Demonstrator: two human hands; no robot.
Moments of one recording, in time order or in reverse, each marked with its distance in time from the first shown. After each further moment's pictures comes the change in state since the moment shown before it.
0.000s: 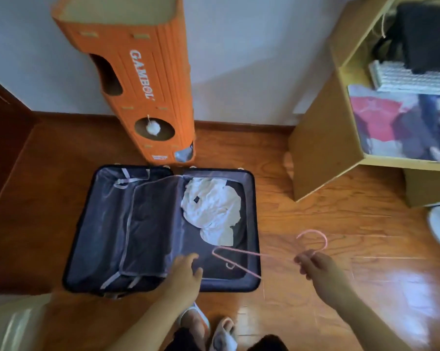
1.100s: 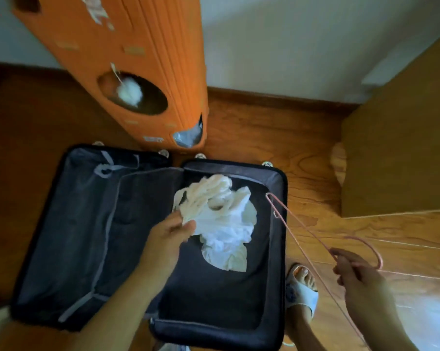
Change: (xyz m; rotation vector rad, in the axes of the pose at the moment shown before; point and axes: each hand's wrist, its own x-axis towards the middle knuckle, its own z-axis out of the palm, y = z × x) left_hand 0.281 0.012 -0.020 -0.817 0.179 0.015; right_hand 0.277 0.012 0.080 0.022 0.177 0.046
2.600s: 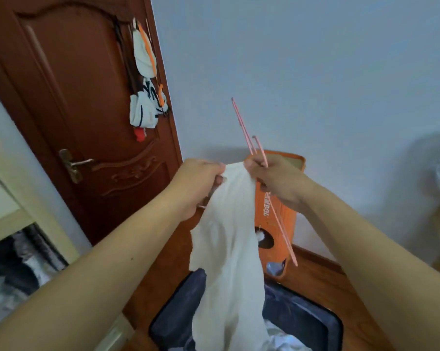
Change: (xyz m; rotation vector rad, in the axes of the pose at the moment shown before) left_hand -0.599 0.408 -0.158 -0.043 0.454 0.523; right_hand -0.506 -0.418 -0.200 0.203 -0.762 -1.241
